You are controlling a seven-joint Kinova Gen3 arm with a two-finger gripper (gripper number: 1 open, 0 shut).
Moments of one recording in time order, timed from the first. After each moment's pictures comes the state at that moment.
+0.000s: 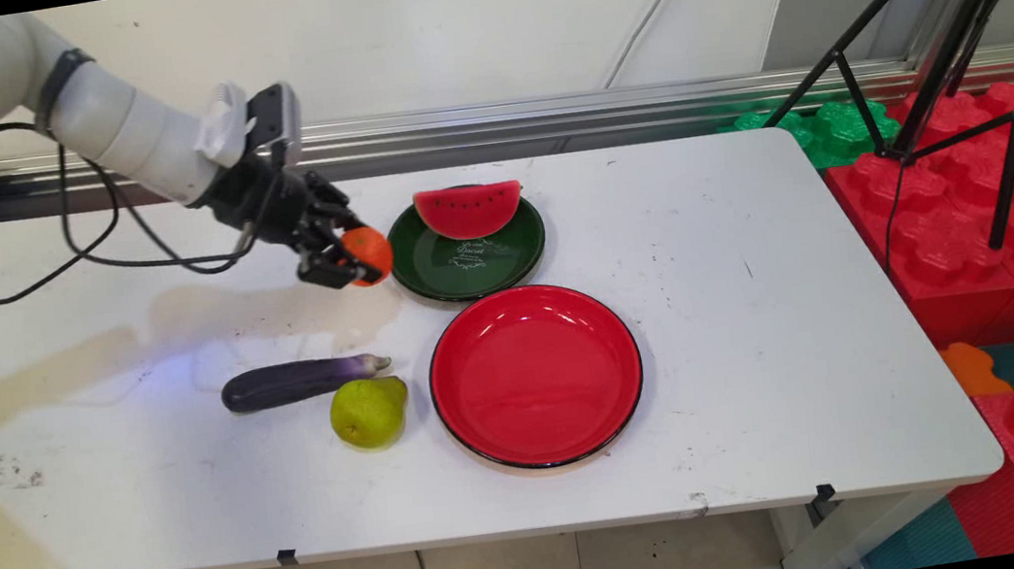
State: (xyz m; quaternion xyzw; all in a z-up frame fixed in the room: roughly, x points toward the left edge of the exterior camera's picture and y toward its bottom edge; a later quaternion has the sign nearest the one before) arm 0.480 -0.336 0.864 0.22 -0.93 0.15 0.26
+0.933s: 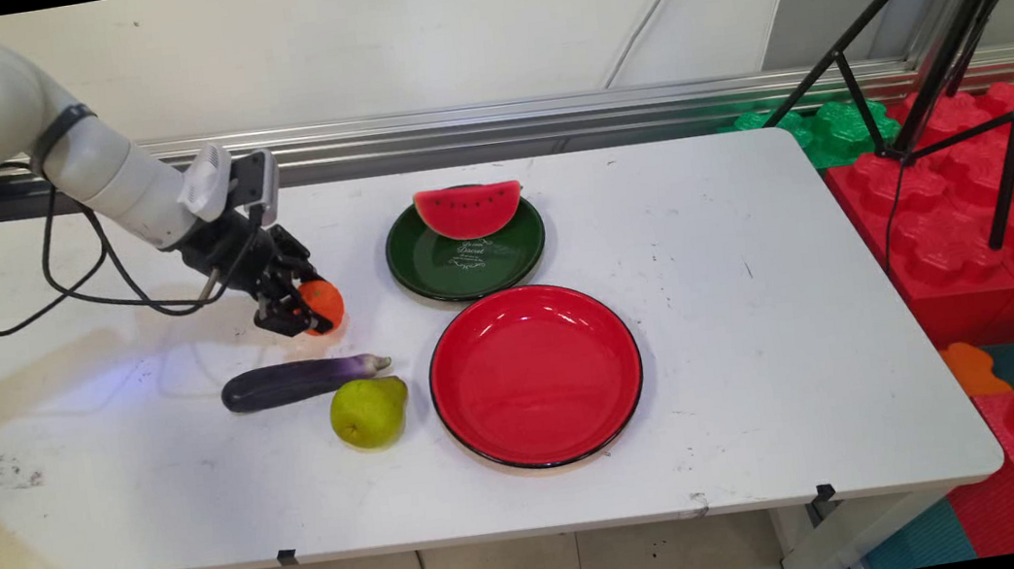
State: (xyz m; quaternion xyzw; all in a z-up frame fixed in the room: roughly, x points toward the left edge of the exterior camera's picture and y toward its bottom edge) arm 0.524 -0.331 0.811 0.23 -0.95 0.10 0.19
